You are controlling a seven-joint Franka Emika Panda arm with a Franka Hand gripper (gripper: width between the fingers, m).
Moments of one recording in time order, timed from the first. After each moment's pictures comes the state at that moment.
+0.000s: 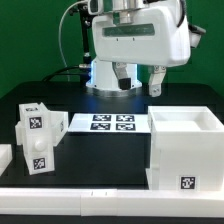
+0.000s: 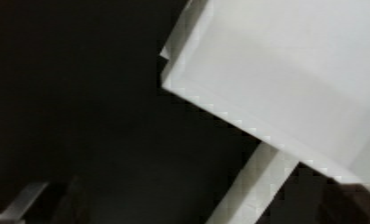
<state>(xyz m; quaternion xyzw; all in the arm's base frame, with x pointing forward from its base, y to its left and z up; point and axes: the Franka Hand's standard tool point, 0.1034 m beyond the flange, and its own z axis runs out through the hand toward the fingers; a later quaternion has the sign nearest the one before) 0.572 0.022 0.149 -0.88 0.48 -0.02 0.06</state>
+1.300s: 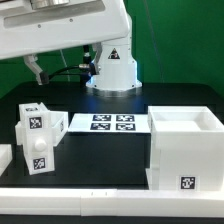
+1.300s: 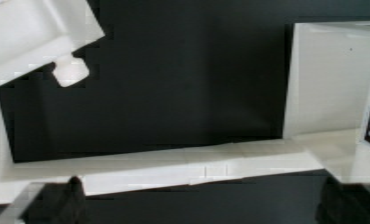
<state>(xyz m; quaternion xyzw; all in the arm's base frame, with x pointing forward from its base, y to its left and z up) 0.574 -0.099 0.170 -0.99 -0.04 -0.03 0.09</state>
